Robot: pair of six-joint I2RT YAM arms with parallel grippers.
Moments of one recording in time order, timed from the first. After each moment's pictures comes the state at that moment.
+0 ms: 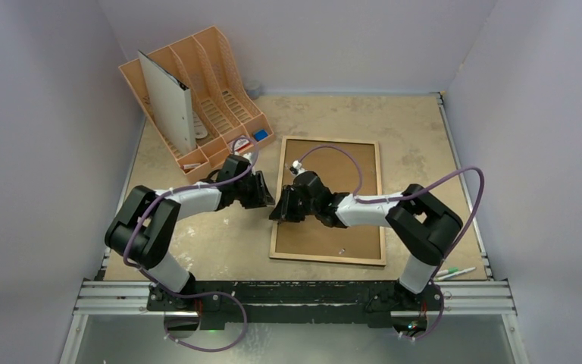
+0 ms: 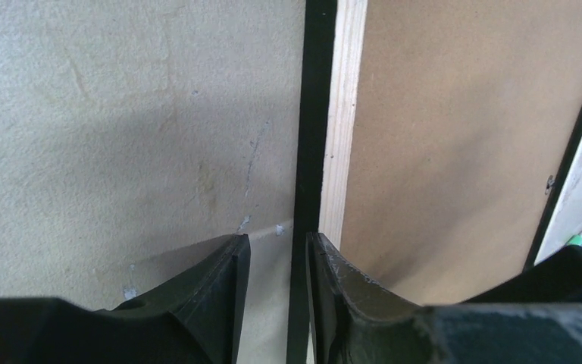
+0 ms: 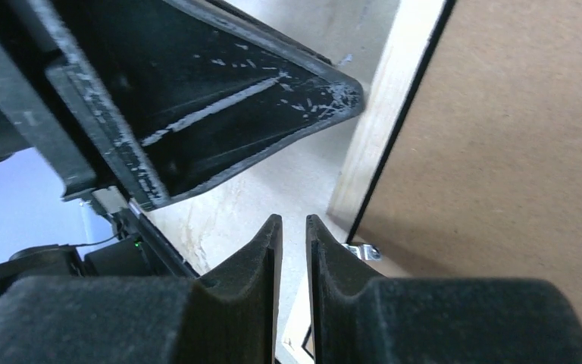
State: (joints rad) left arm -0.46 1.61 0.75 -0.01 0.27 -0.68; right arm 0.86 1.73 0.84 0.23 -0.22 0.94
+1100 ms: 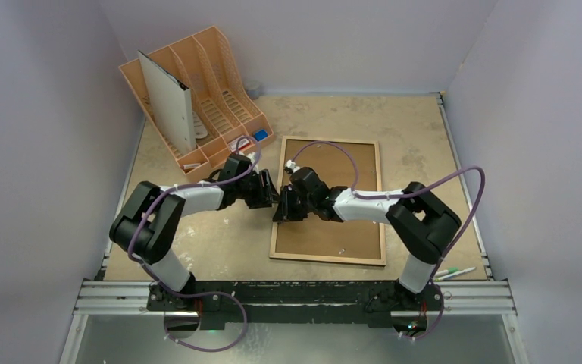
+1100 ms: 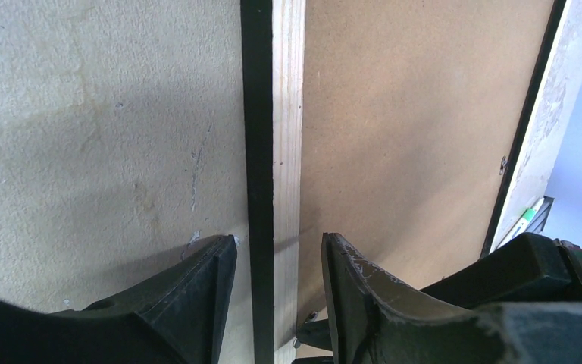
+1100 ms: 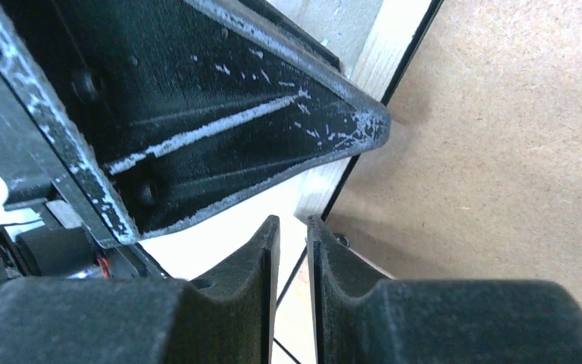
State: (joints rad) left arm -0.45 1.66 0.75 0.07 0.37 -0.70; right arm 0.86 1.75 0.93 0.03 -0.21 0.78
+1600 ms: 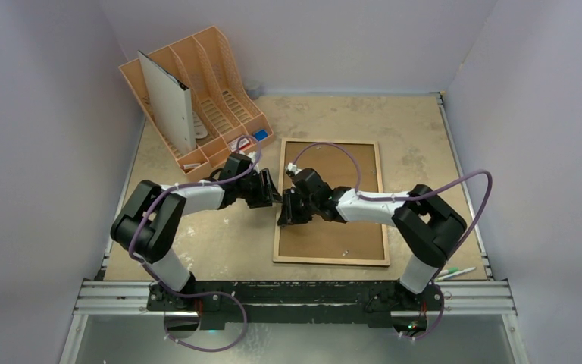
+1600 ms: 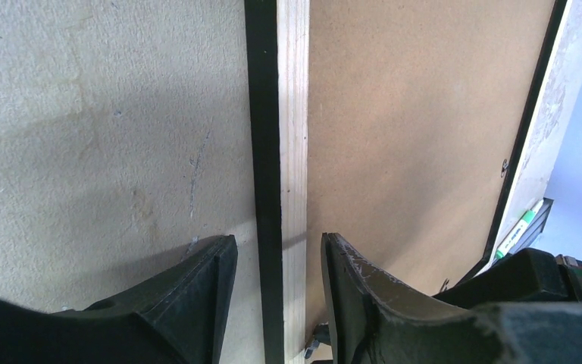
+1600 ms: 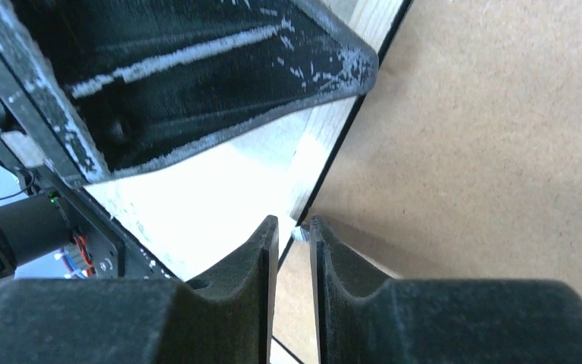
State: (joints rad) left arm -0.45 1.67 0.76 0.07 0.37 -0.70; right arm 0.86 1.71 0.91 -0.04 -0.23 0.72
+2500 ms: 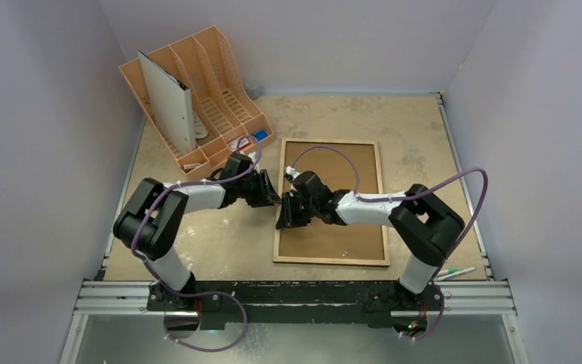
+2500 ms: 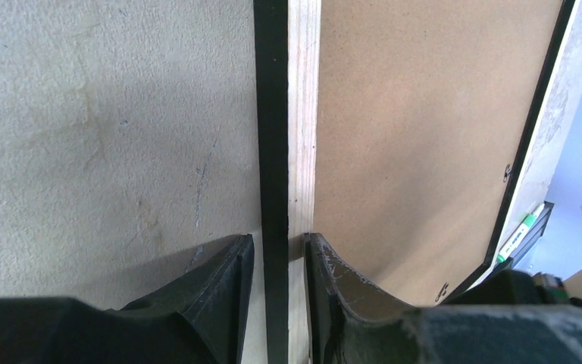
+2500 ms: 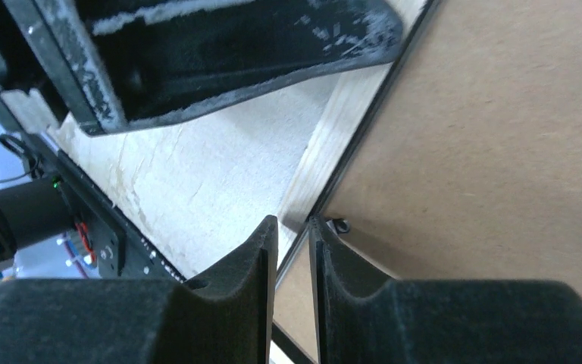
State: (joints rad) left arm -0.45 1.69 0.77 0.08 0.36 -0.71; right arm 0.86 1.72 0.88 0.01 -0.26 0.71
